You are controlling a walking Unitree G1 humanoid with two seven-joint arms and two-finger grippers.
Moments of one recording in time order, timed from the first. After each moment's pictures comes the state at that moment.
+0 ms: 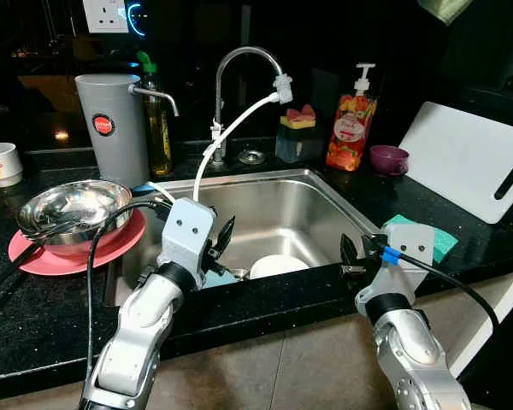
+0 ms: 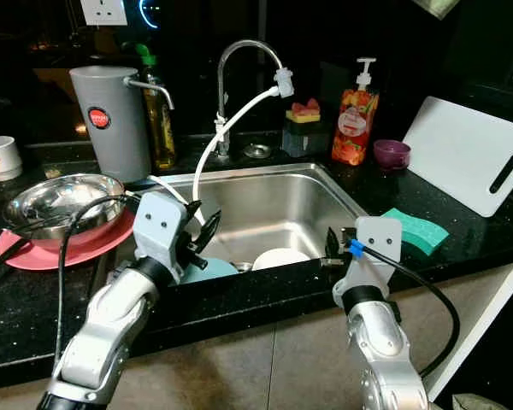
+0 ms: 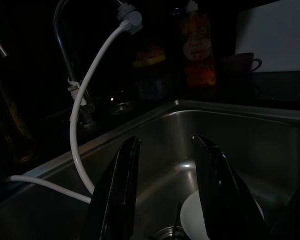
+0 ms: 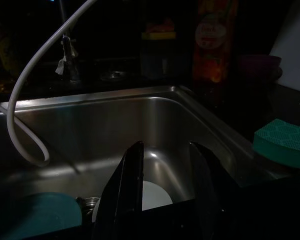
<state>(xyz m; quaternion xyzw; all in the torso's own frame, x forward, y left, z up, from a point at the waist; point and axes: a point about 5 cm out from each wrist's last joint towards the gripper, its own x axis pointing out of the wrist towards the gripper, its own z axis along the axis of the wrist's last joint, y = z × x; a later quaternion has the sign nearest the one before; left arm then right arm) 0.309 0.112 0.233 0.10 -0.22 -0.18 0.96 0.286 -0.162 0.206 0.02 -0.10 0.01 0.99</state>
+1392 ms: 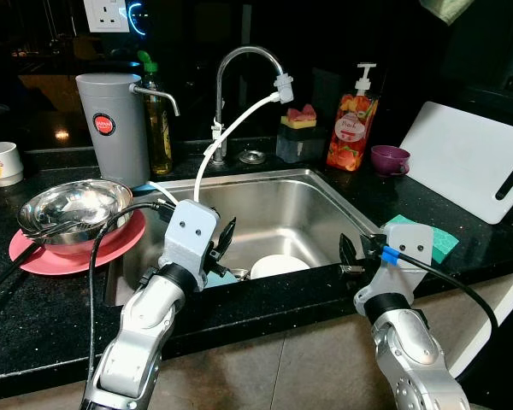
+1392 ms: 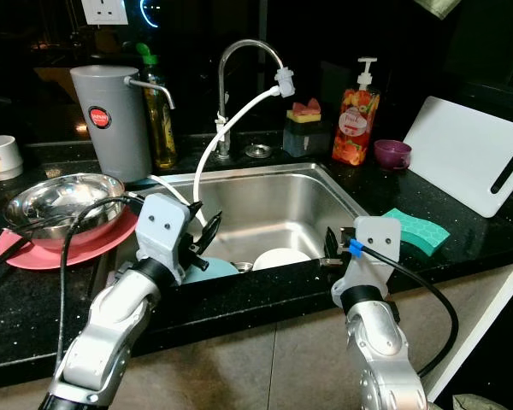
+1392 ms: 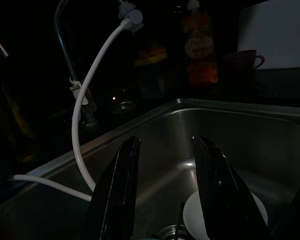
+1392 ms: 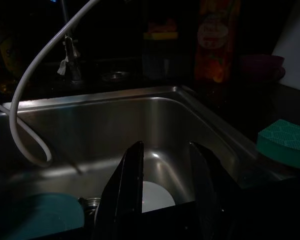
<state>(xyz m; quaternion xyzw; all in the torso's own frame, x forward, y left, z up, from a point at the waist) 0.308 0.110 0.232 0.10 -0.22 -0.17 0.95 0.287 -0.160 0.207 0.02 -0.10 0.01 0.99</state>
